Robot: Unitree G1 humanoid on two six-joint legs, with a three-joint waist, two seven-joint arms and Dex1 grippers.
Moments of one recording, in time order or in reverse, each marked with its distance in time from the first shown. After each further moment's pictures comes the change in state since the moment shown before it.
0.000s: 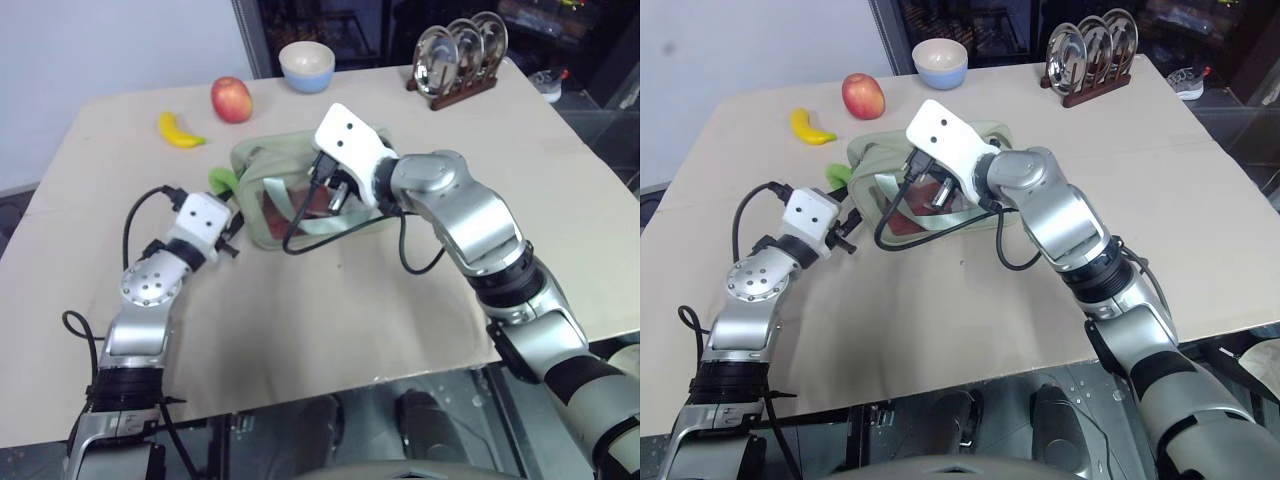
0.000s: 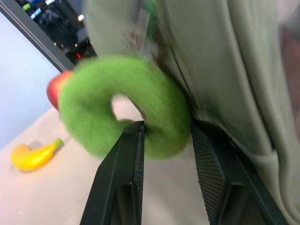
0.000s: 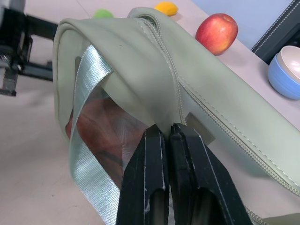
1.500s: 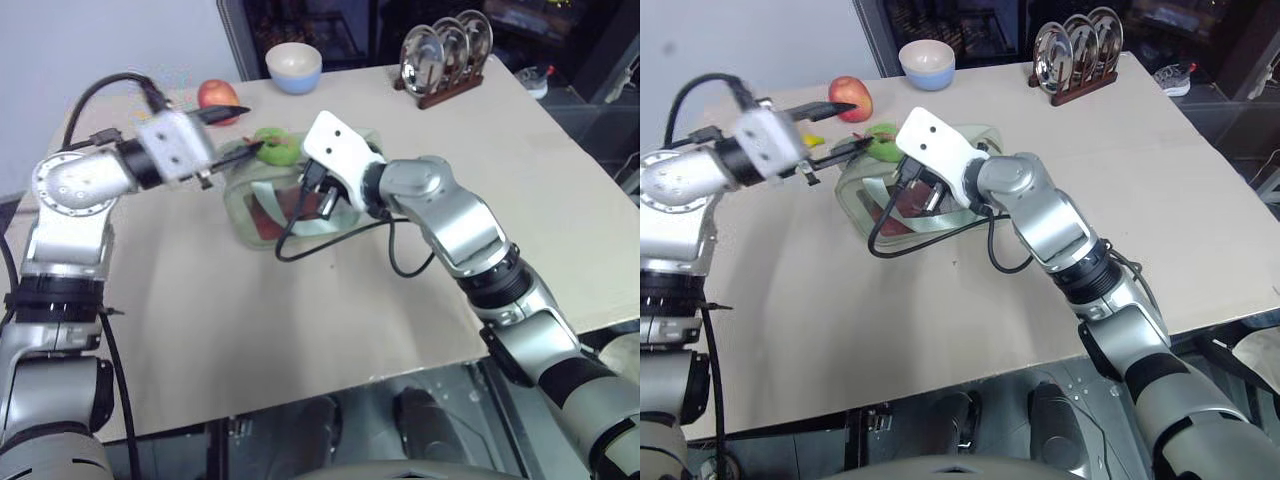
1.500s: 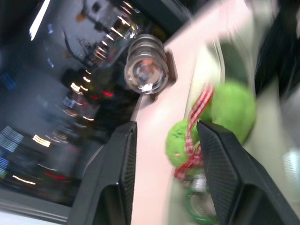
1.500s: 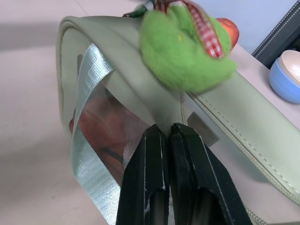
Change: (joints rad) left arm -0.292 0.359 0.025 0.072 -0.487 -0.025 -0.522; right arm 0.008 0.034 0.020 0.072 -0.016 -0.107 -0.002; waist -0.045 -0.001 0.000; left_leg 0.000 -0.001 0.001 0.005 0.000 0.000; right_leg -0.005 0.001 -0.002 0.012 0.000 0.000
